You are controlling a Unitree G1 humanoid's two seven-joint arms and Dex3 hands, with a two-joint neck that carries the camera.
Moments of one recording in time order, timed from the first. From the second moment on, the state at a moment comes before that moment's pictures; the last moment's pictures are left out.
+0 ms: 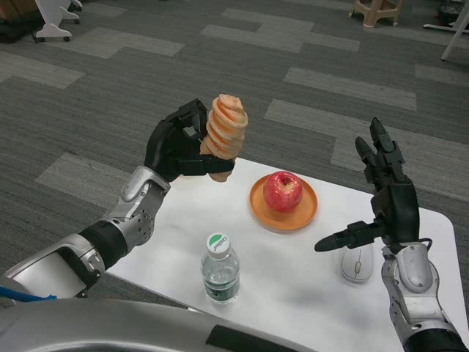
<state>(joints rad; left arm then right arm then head) -0.35 0.39 -0.39 0.59 -1.05 -0.71 -0.40 -0.28 -0.32 0.32 0.56 0.32 -0.81 0.01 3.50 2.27</state>
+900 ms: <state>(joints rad) -0.35 0.39 -0.42 0.59 -1.05 -0.71 -0.39 -0.28 -0.32 0.32 0.56 0.32 -0.81 0.01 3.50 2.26</state>
